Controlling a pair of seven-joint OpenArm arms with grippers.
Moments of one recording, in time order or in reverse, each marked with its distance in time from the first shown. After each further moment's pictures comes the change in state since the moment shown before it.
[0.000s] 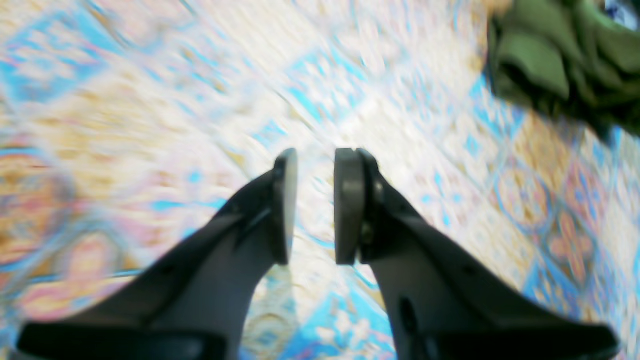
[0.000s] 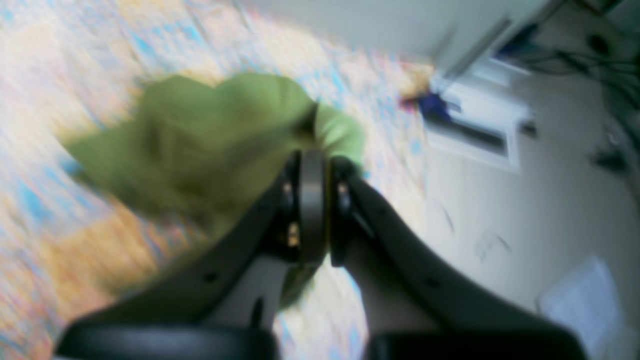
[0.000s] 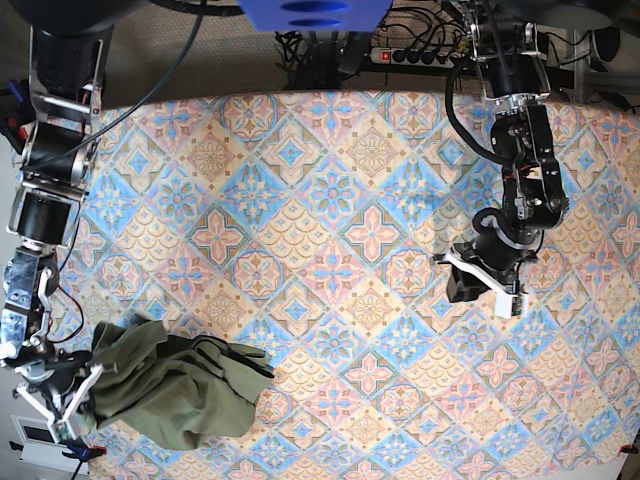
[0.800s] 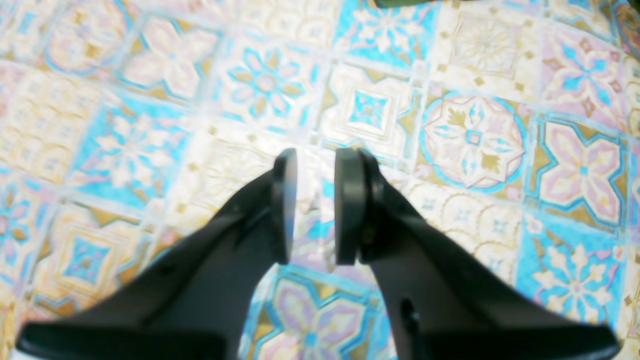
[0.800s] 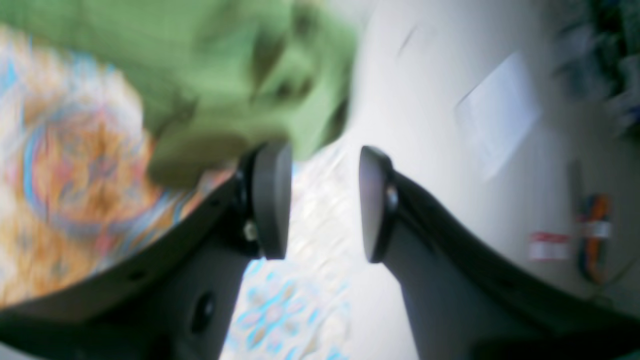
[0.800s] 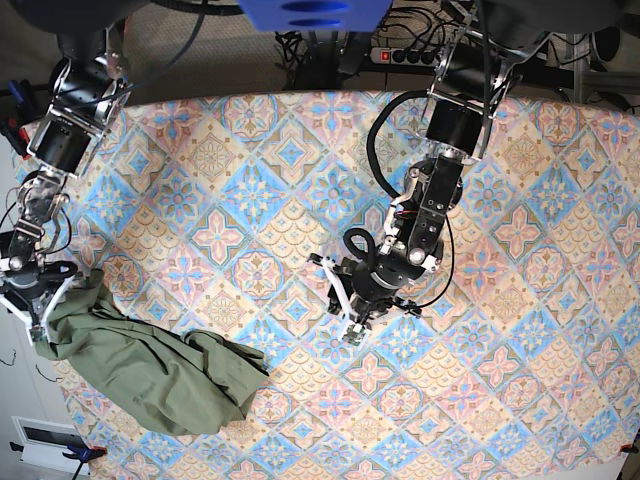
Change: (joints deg) left arm -14.2 8.5 28.5 -15.9 21.5 -0.3 -5.5; right arm -18.5 -3.8 19.3 9.2 -21.6 0.2 0.5
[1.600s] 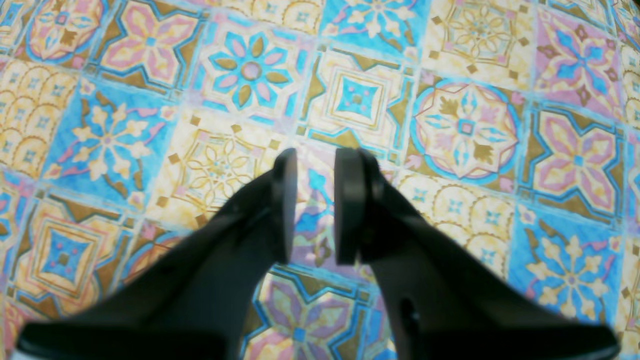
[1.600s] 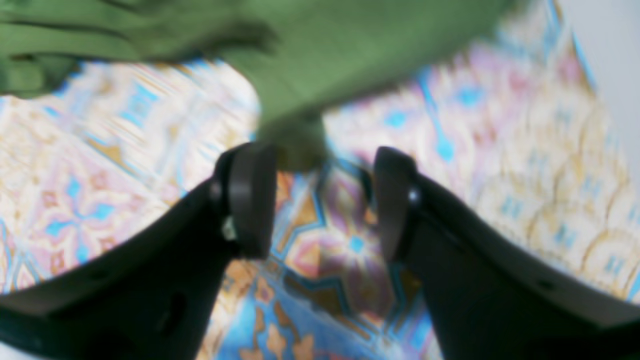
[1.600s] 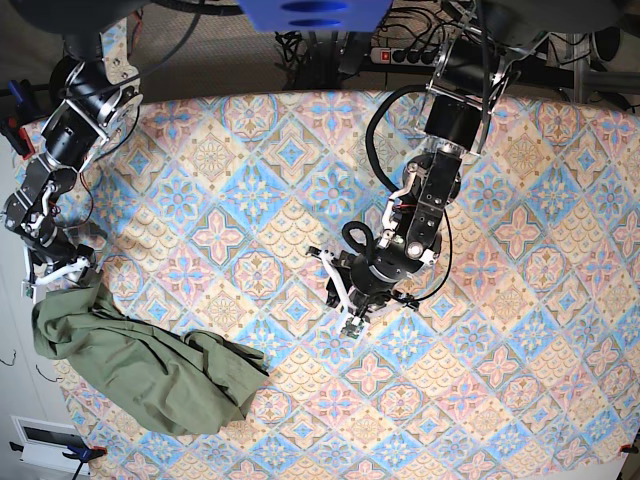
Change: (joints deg) left arm 1.4 0.1 0.0 0.1 -0.5 0.0 -0.3; right arm 1.5 -3.0 15.9 -19.7 25.1 -1.0 0.7
